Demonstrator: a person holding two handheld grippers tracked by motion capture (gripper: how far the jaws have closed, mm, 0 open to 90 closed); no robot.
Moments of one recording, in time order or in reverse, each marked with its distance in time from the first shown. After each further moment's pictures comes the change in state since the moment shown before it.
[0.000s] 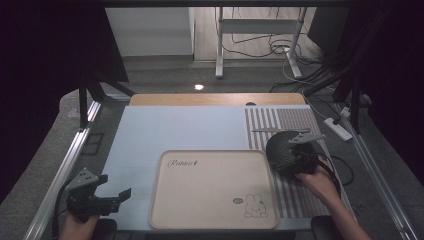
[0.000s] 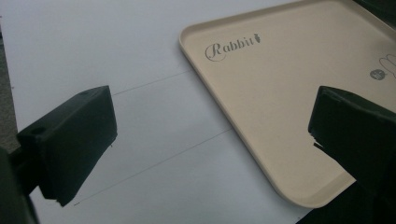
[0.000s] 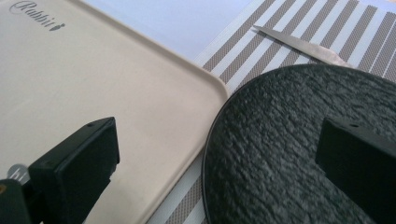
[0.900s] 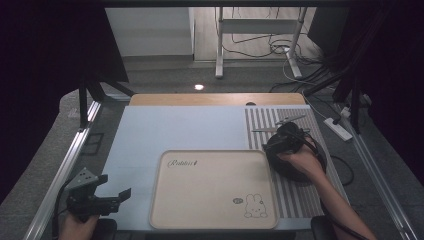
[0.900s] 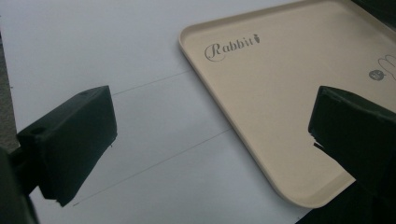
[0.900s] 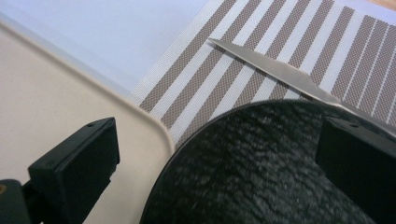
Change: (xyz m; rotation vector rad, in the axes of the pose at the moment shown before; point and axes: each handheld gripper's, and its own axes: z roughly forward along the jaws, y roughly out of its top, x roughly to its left) left arm 0.001 0.000 0.000 -0.001 -0.004 -0.002; right arm -0.031 0.043 0.059 0.113 -0.104 0.028
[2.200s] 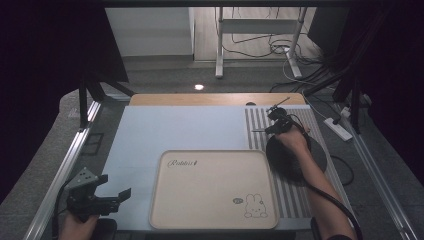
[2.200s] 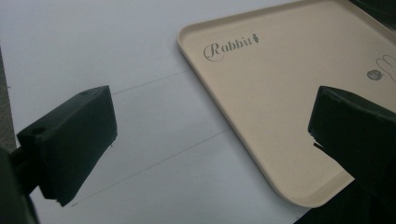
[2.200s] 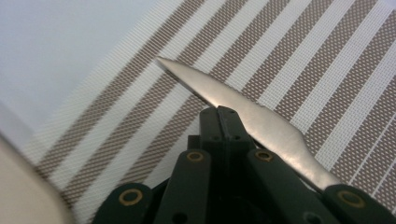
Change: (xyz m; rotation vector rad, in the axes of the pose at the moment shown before) left arm 0.001 0.000 0.000 0.003 -0.007 -0.002; right arm -0.051 0.042 0.079 0.180 0.089 -0.069
